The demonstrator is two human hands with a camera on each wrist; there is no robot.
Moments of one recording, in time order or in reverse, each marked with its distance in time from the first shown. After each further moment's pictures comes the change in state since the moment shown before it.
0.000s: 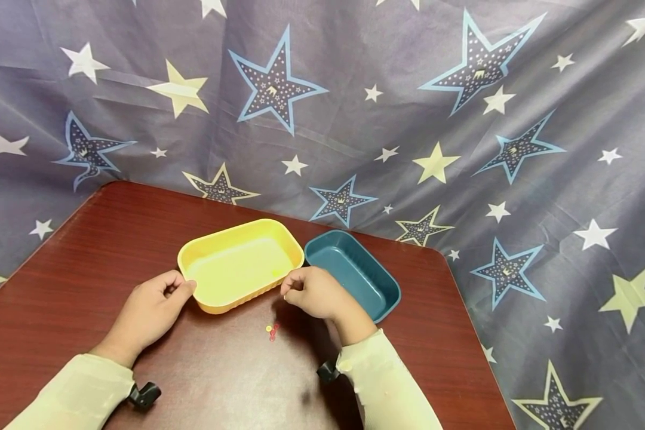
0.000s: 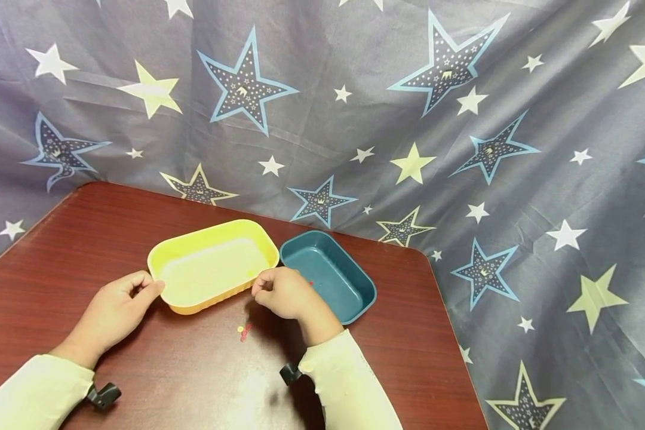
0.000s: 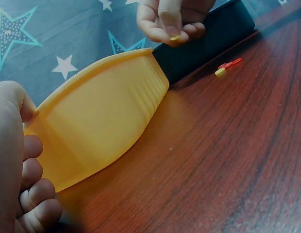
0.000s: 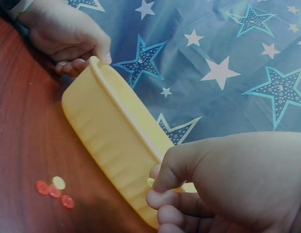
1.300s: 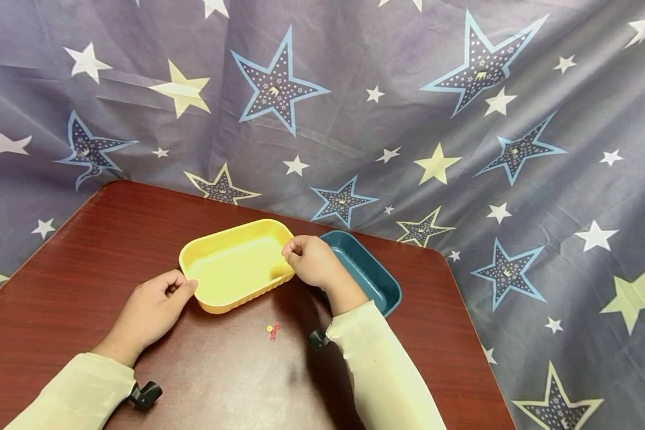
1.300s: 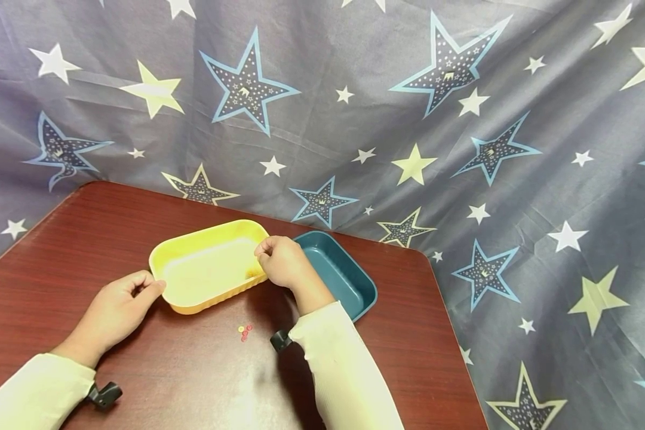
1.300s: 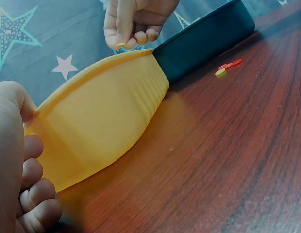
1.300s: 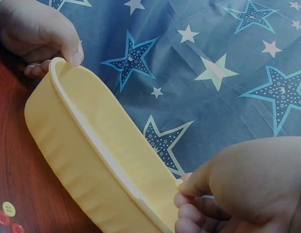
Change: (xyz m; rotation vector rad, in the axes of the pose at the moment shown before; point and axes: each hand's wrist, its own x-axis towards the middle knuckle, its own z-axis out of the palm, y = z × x) left_hand 0.001 0.000 0.000 0.000 -0.003 0.004; right_hand 0.047 -0.015 -0.025 0.037 0.128 0.179
